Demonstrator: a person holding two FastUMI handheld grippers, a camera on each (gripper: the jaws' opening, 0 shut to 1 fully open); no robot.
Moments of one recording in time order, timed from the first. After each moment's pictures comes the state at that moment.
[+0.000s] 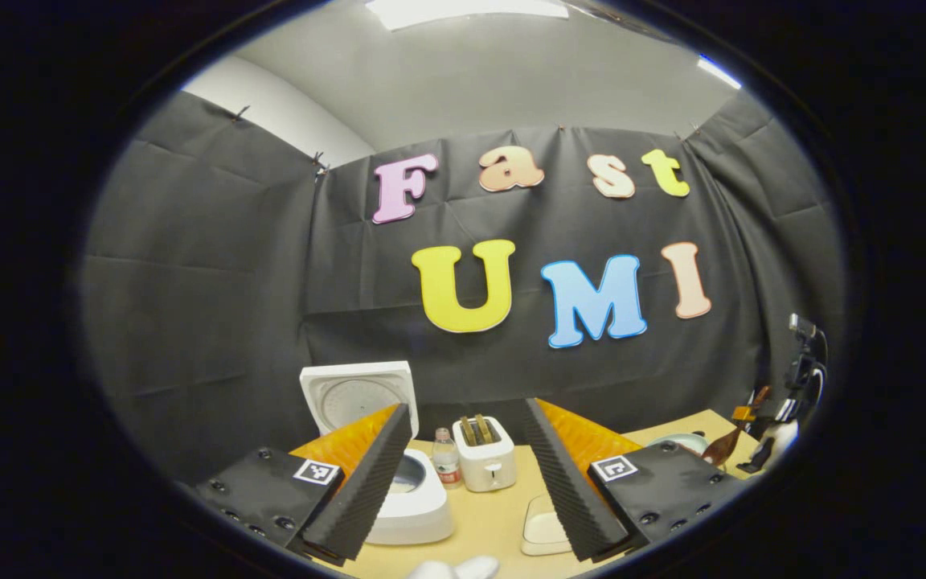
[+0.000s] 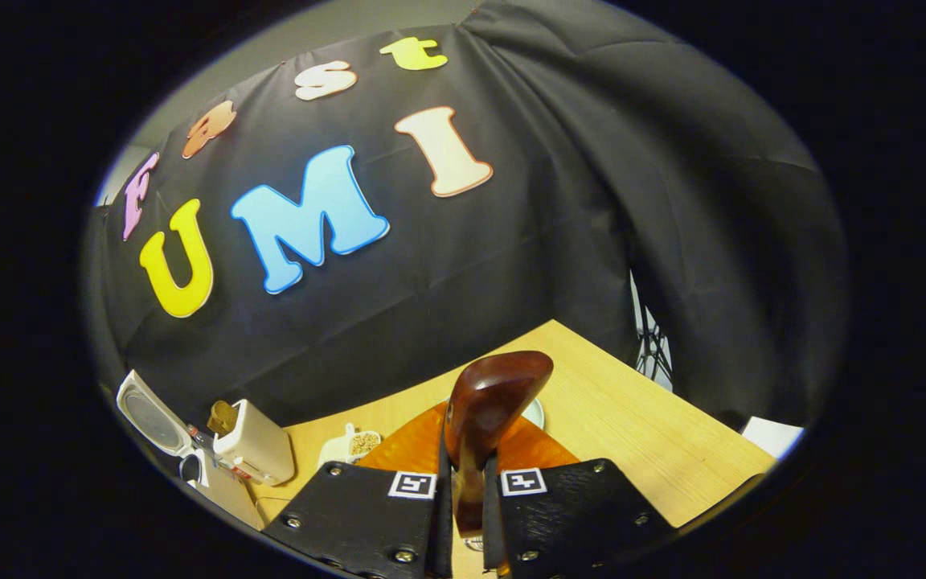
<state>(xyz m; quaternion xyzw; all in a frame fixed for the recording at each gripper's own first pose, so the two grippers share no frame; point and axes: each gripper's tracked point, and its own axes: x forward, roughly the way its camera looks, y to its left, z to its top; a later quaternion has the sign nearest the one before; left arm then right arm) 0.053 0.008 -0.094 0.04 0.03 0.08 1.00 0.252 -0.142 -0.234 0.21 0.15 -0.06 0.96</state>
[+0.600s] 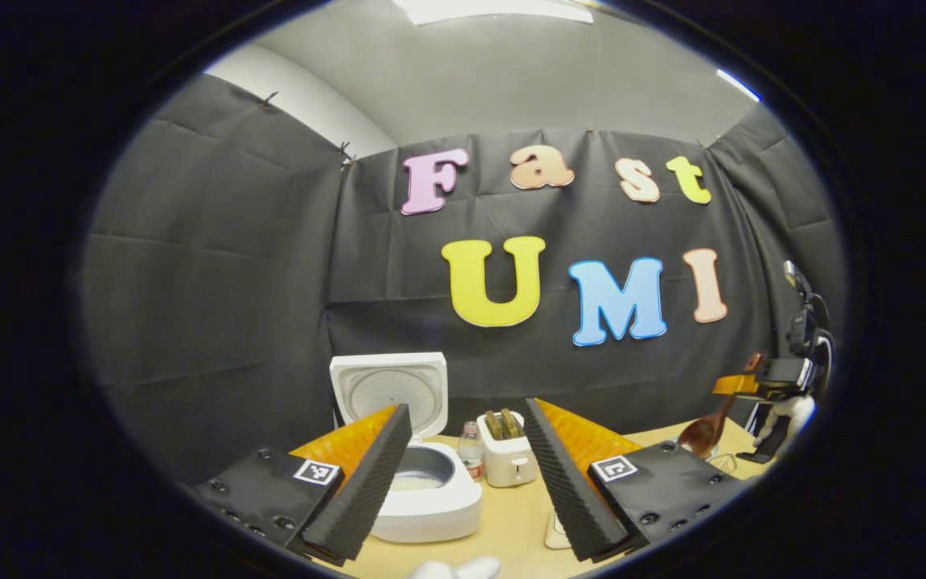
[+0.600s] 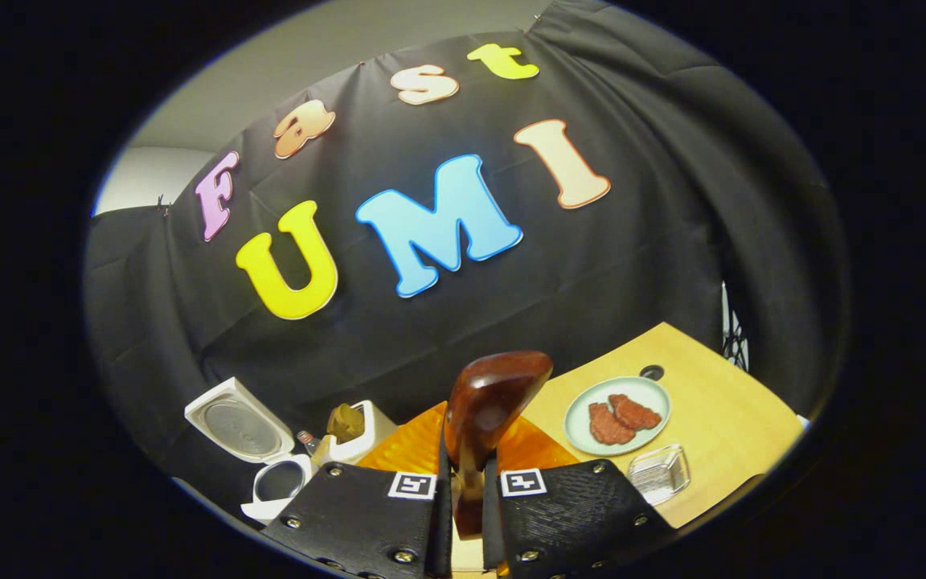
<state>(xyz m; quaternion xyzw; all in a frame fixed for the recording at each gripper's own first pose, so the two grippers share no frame) 0.036 0.073 -0.106 0.02 0.04 0.10 0.99 0.220 0.039 -0.155 0.22 0.13 0.08 0.96</state>
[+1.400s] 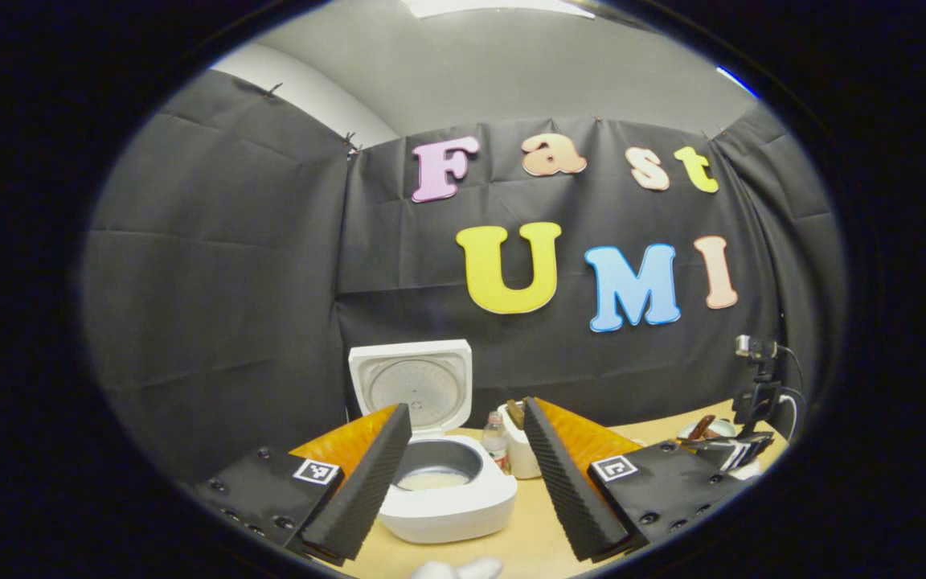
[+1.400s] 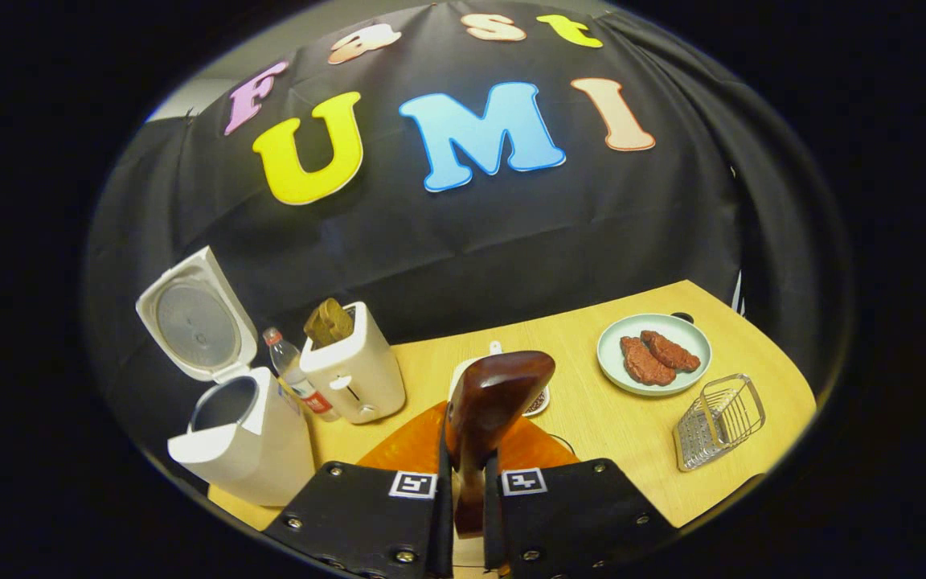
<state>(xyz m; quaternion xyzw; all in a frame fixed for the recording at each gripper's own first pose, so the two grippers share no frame) 0.041 0.123 -0.125 0.03 0.05 0.11 0.99 0.223 0.129 -0.300 0.08 0.20 0.07 0.97</state>
